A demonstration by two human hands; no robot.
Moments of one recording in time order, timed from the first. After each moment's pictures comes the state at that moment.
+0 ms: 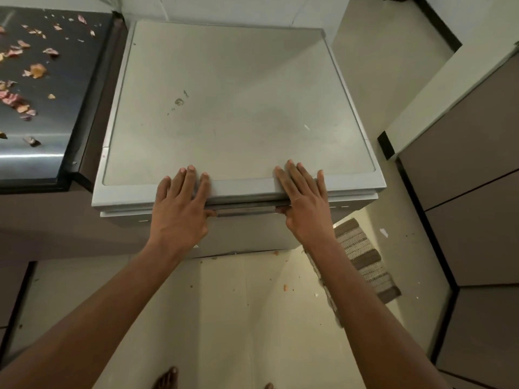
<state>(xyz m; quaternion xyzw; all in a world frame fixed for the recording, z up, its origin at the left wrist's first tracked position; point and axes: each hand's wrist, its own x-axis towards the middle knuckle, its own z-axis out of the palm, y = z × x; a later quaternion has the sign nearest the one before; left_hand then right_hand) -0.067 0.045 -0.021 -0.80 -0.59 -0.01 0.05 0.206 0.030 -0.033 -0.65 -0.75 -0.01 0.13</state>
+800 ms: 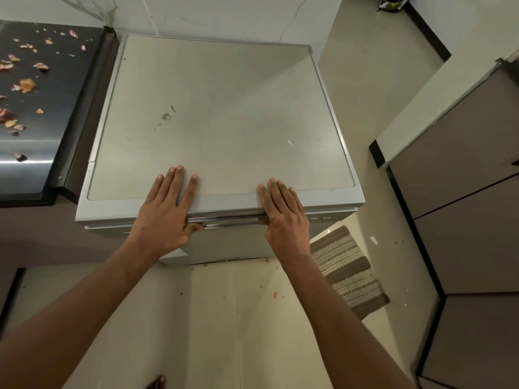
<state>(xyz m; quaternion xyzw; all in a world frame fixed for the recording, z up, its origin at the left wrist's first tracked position) -0.079 0.073 -0.027 -0.85 -0.52 -0.01 0.05 0.204 0.033 -0.052 -0.62 -0.75 -0.10 0.22</state>
